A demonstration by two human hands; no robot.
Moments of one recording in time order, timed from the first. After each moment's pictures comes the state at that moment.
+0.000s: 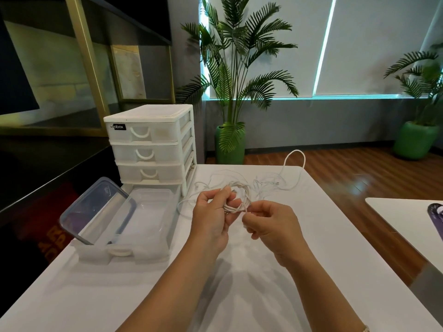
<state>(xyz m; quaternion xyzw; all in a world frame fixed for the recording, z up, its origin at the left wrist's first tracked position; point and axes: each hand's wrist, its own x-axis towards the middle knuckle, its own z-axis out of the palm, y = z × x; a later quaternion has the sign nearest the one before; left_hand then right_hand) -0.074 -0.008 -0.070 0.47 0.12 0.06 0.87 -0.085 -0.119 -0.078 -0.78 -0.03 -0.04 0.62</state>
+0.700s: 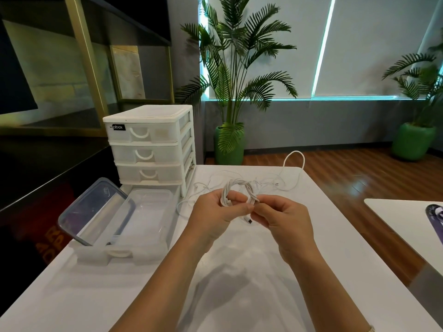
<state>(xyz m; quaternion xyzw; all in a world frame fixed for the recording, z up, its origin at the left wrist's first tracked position) -0.073 0.004 -0.070 0.72 -0.01 0.04 0.70 -0.083 -0.124 -0.072 -0.68 0.01 -0.10 0.73</state>
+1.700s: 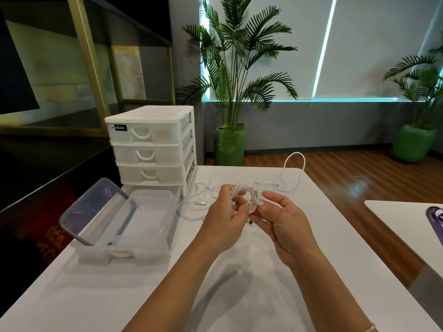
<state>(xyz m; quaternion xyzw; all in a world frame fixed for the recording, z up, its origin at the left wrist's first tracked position) -0.081 -0.007 -0.070 0.85 -0.09 0.12 0.50 -0.078 -0.127 -0.073 -0.57 0.04 0.00 0.82</state>
